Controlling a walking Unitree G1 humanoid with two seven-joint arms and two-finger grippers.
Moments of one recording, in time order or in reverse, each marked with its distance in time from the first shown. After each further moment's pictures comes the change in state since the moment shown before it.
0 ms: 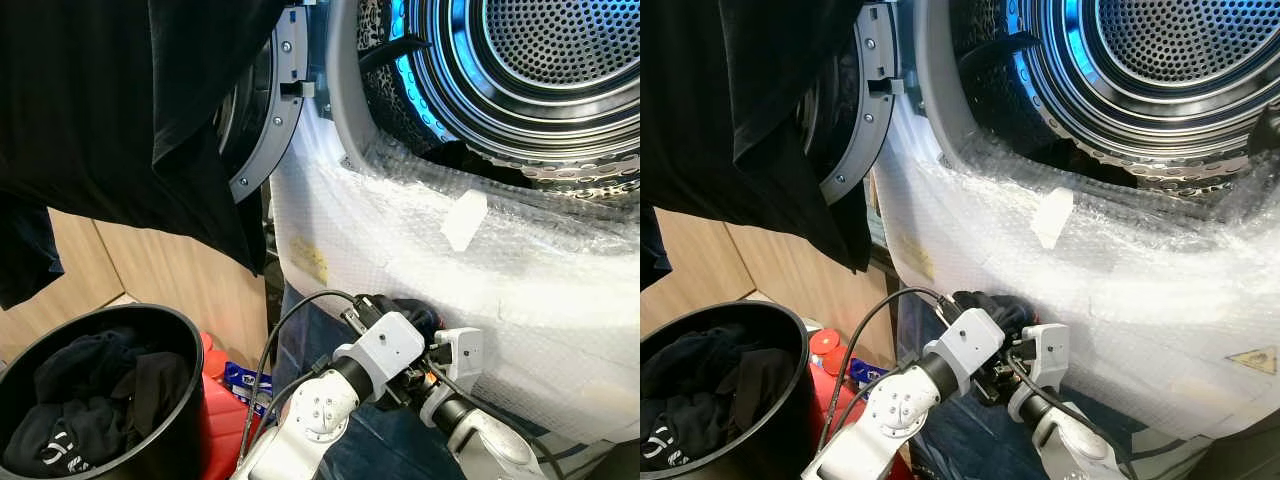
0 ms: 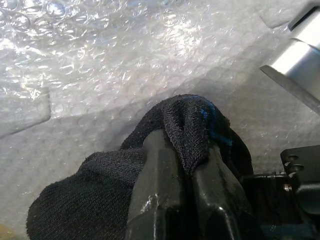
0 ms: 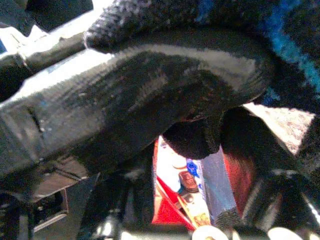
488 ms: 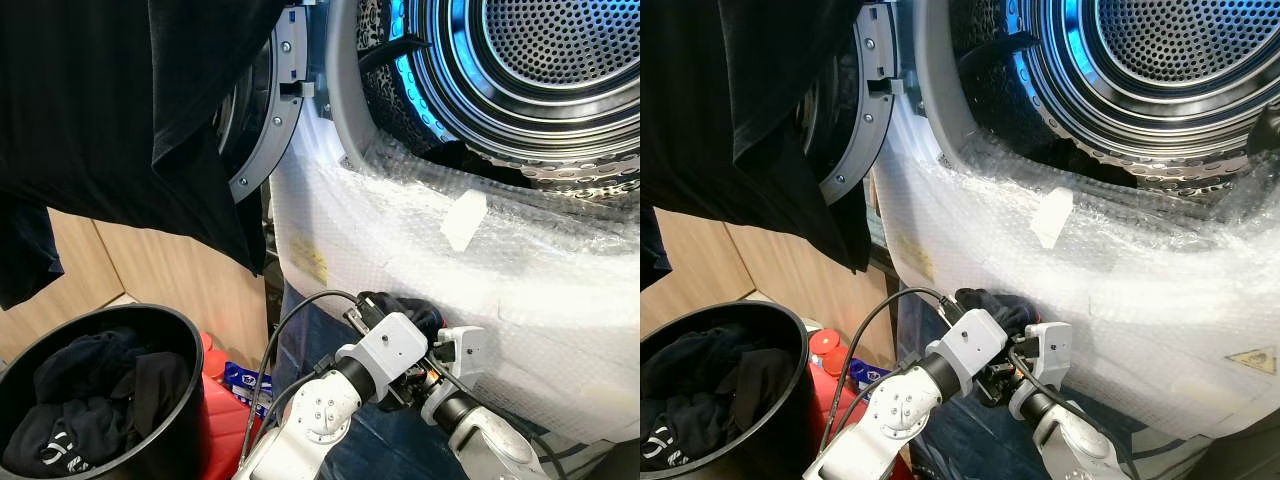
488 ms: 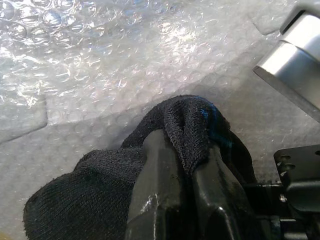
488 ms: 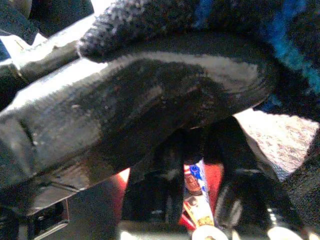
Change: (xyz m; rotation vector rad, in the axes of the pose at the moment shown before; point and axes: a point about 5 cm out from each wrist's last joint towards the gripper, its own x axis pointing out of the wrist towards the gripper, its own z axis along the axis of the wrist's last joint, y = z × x) left arm 0.000 0.000 0.001 0.003 -0.014 0.001; right arm 0.000 0.000 0.002 0.012 -0.009 0.007
